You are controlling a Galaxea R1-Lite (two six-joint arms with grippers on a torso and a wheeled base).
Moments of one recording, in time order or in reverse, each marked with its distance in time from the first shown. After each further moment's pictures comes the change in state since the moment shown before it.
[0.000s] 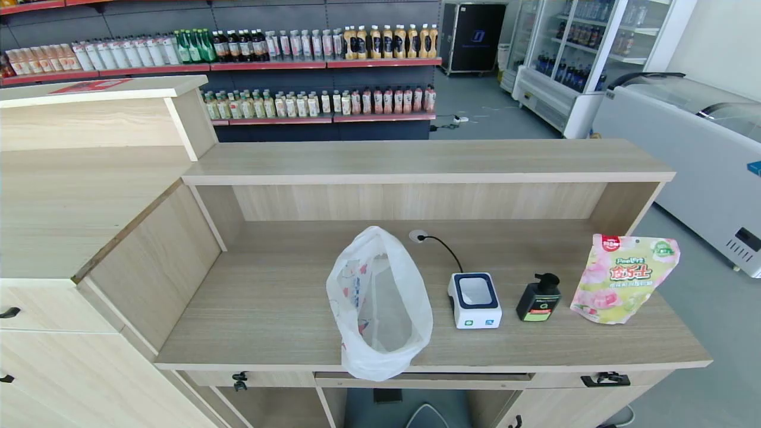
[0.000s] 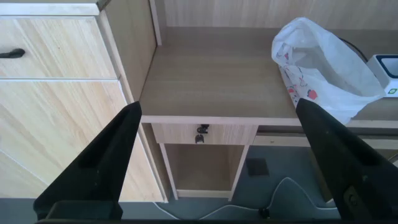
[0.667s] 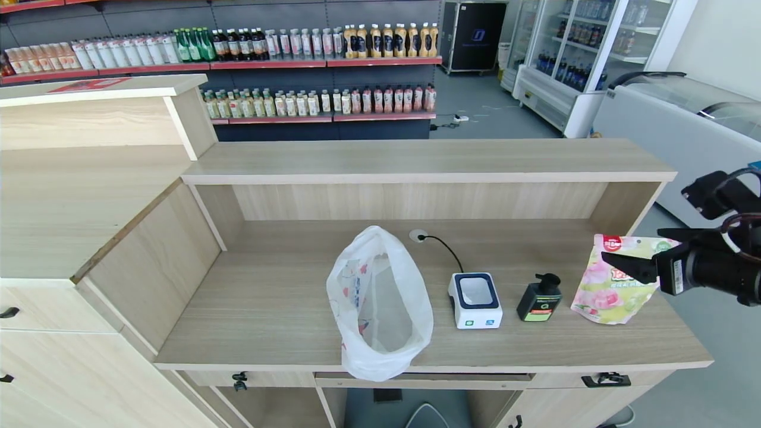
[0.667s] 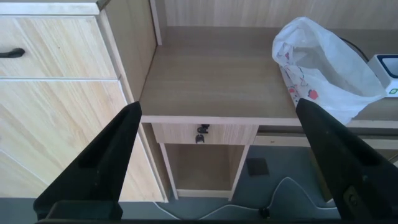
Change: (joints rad) left arm 0.000 0.000 0.000 0.000 0.000 0.000; right arm -0.121 0.871 0.032 -0.568 0.274 -0.405
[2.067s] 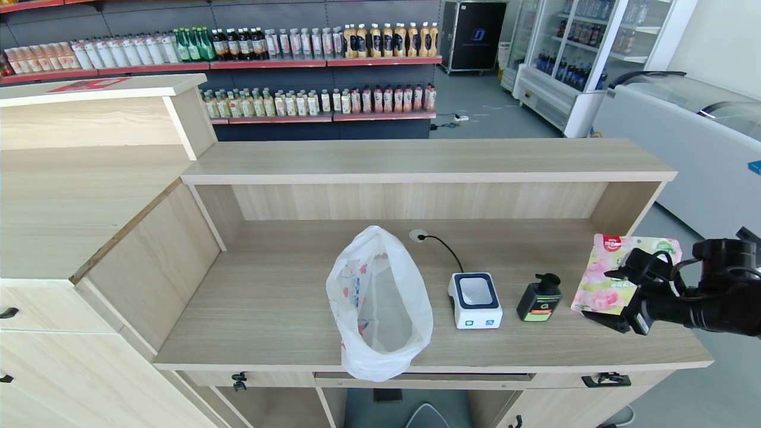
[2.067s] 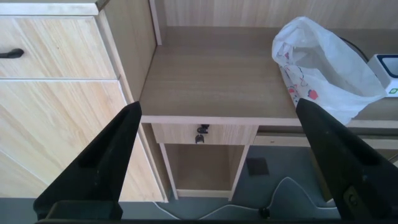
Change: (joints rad) left arm 0.000 0.000 0.000 0.000 0.000 0.000; right arm -0.219 0.591 -0.151 -0.107 0.382 -0.594
